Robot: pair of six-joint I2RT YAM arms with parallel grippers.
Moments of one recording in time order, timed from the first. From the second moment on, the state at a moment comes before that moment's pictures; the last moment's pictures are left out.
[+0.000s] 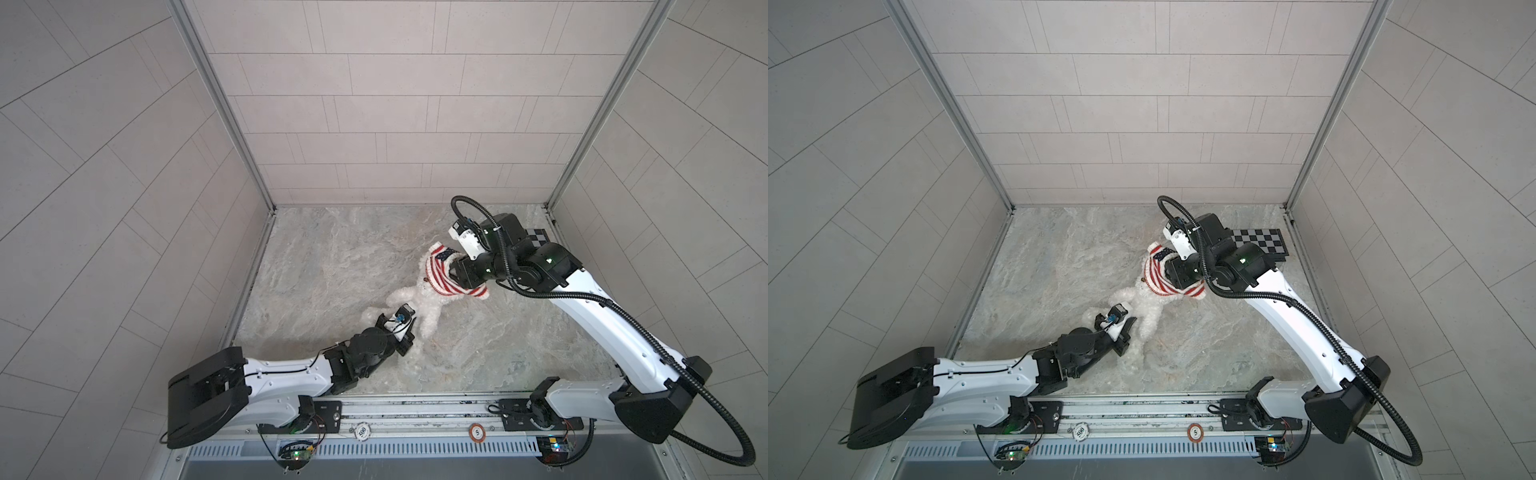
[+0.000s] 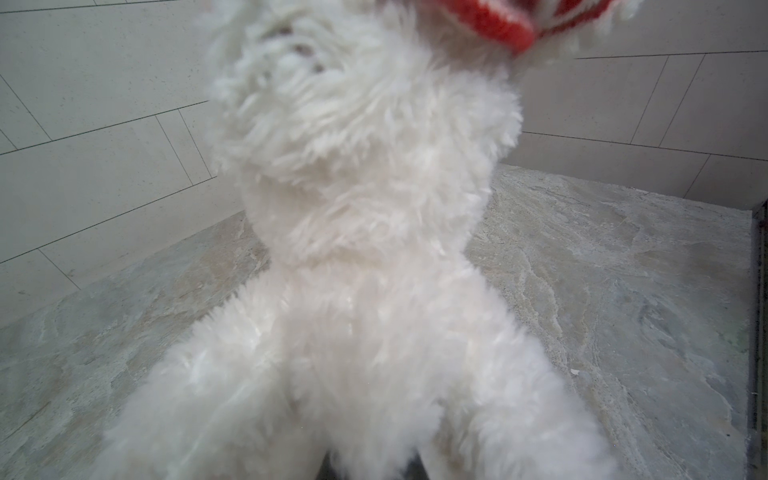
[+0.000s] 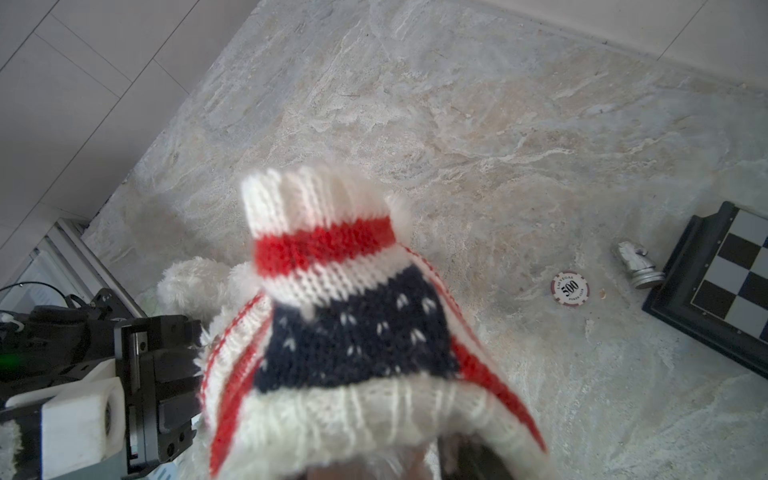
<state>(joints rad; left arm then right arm) -1.14 1.17 0.31 0.67 -0.39 0.06 0.56 1.29 1.44 -0.97 -0.20 0.12</state>
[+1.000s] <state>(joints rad) -1.16 1.25 0.31 0.67 -0.46 0.13 0.46 1.35 1.35 -0.97 -0.39 0.13</state>
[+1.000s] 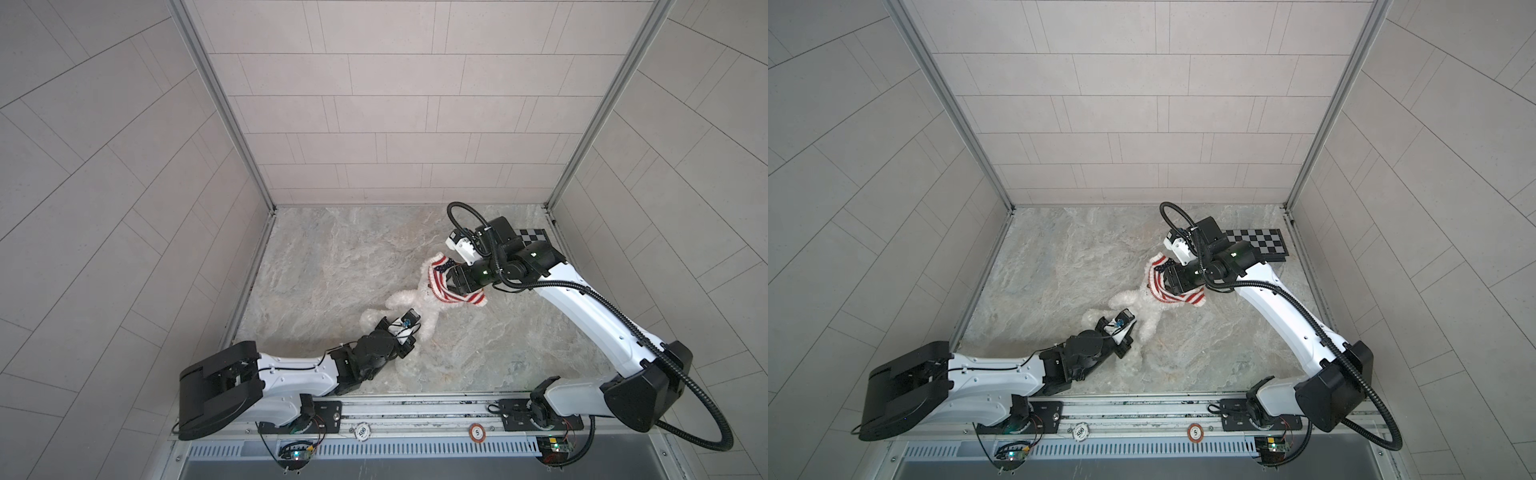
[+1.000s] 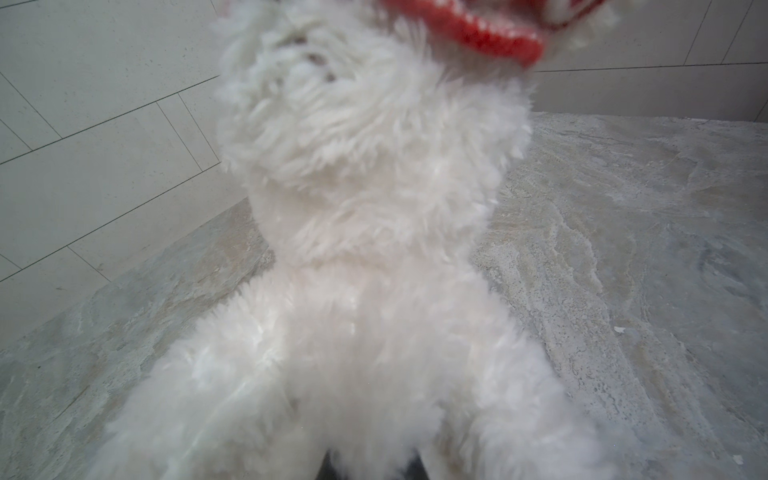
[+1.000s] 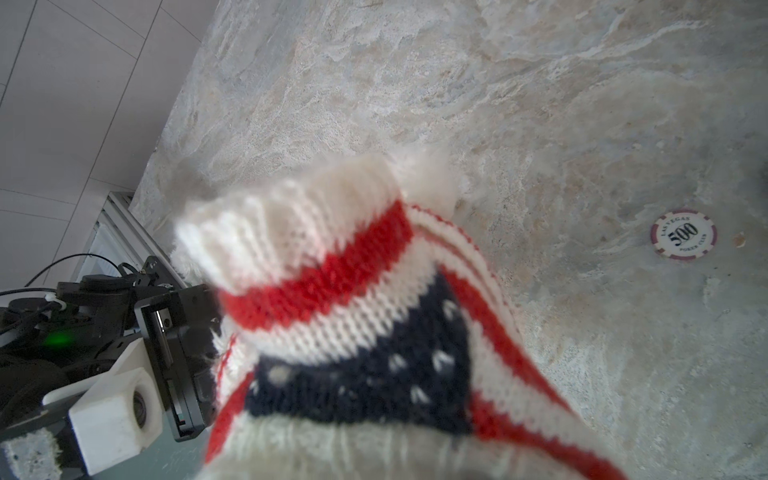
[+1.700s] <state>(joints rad) -1.21 1.28 0.34 0.65 -0.53 0.13 0.45 1.34 1.30 -0.96 -0.56 0.10</state>
